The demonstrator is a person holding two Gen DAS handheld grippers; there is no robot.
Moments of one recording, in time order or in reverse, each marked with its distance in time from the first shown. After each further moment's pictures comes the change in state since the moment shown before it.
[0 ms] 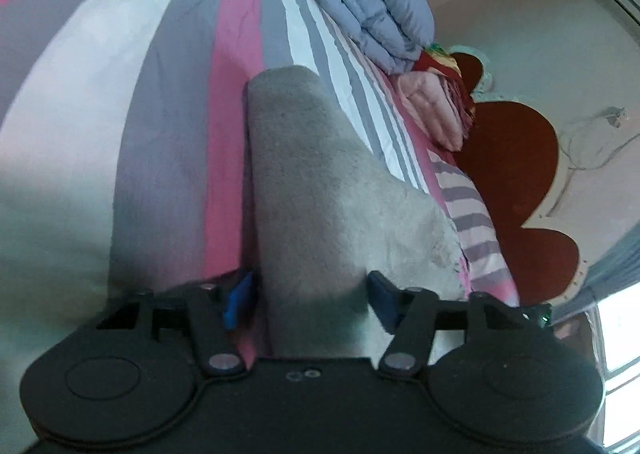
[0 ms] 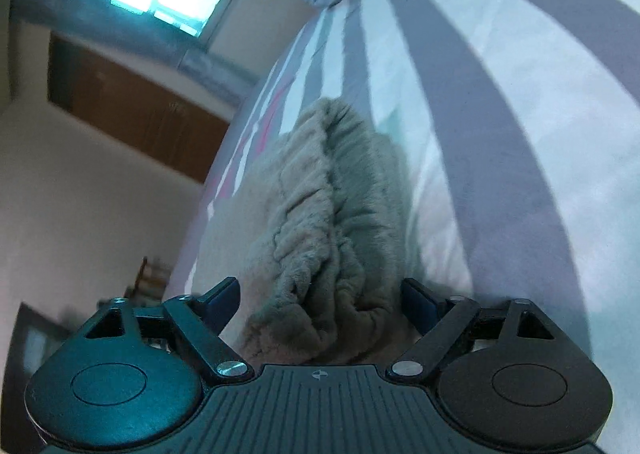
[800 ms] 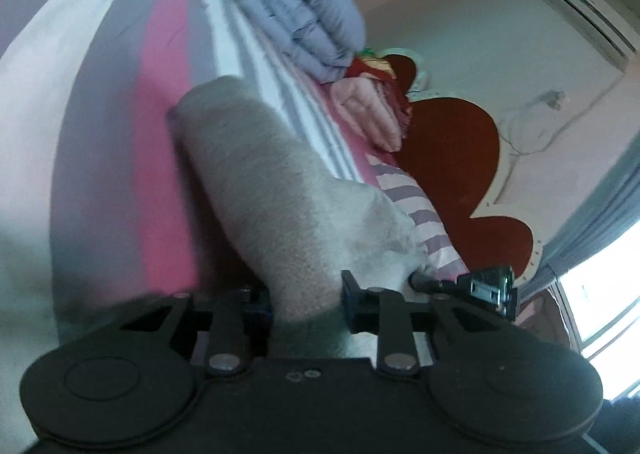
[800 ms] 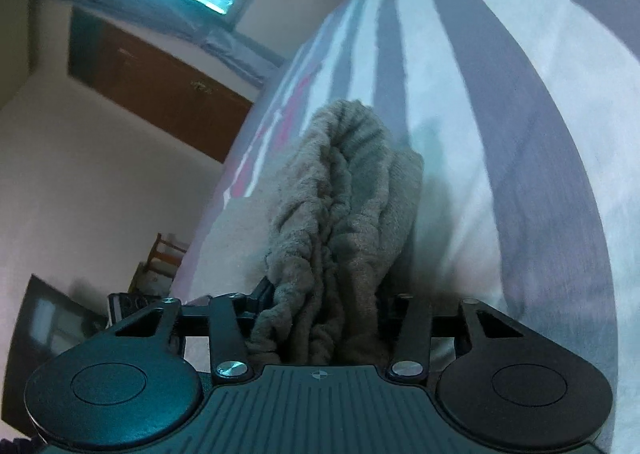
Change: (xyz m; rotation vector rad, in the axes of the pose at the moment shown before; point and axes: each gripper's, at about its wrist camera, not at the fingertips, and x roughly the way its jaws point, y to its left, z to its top) left arm -0.013 -0.014 -0.004 0.139 -0.059 -0.159; right arm 0.003 -0.001 0.028 -0.075 0.047 0.054
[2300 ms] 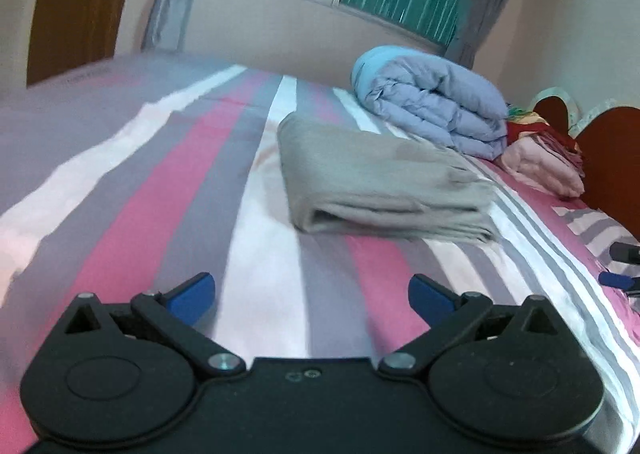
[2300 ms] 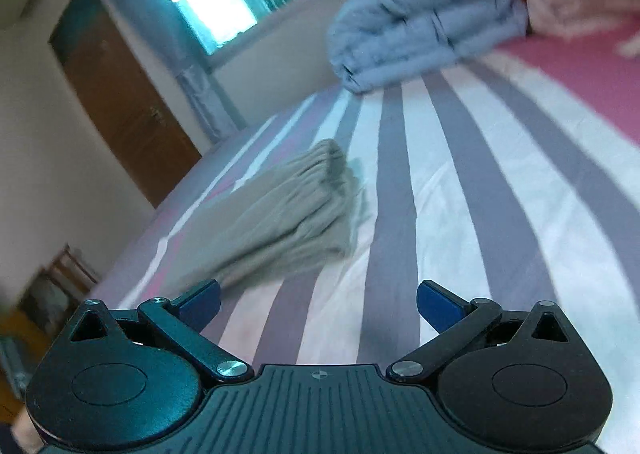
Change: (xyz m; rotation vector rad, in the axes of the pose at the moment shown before) left arm -0.073 -0.073 -0.069 0.240 -0.381 0.757; right arm 0.030 0.086 -0.029 -0.293 -0.266 -0.331
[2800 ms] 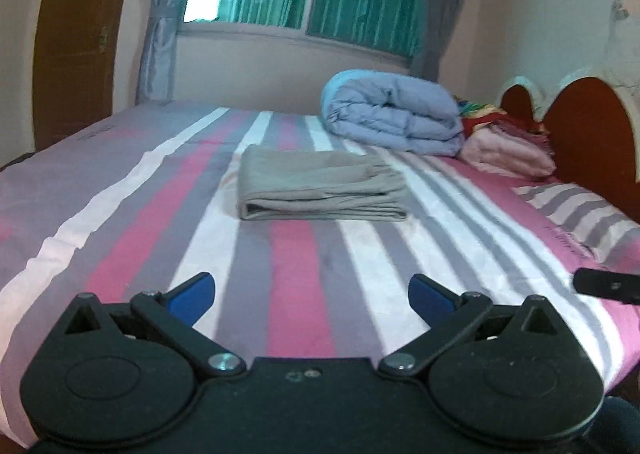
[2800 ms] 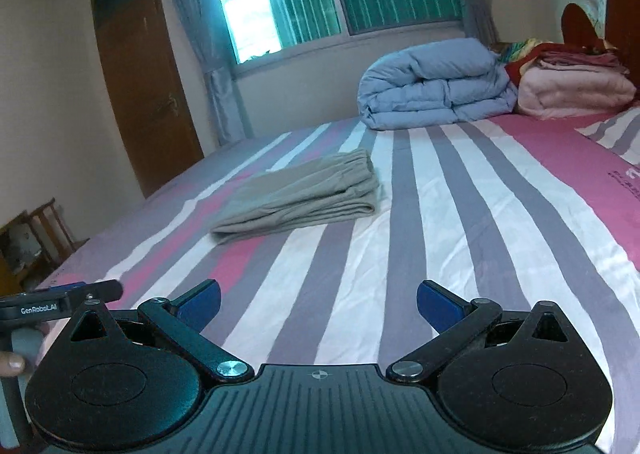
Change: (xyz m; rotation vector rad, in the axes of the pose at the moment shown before) left arm -0.142 -0.102 -0.044 0.126 -0.086 0.020; right arm -0.129 0.121 -0.123 -0.196 -0.113 -0.102
